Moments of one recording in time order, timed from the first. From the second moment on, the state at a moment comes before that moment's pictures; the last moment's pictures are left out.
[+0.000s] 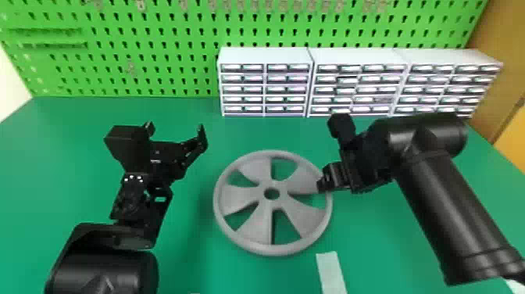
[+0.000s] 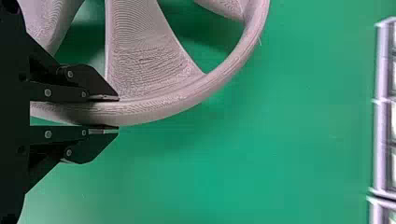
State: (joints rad) left arm -0.02 0.05 -0.06 -1.70 0.08 -0.02 -0.04; right arm -0.67 -0.08 0.23 -1.23 -0.24 1.38 0.10
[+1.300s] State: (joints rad) left arm -0.02 0.05 -0.06 -1.70 0.09 -0.02 -0.04; right arm -0.28 -0.08 0.04 -1.63 -0.20 0.44 0.10
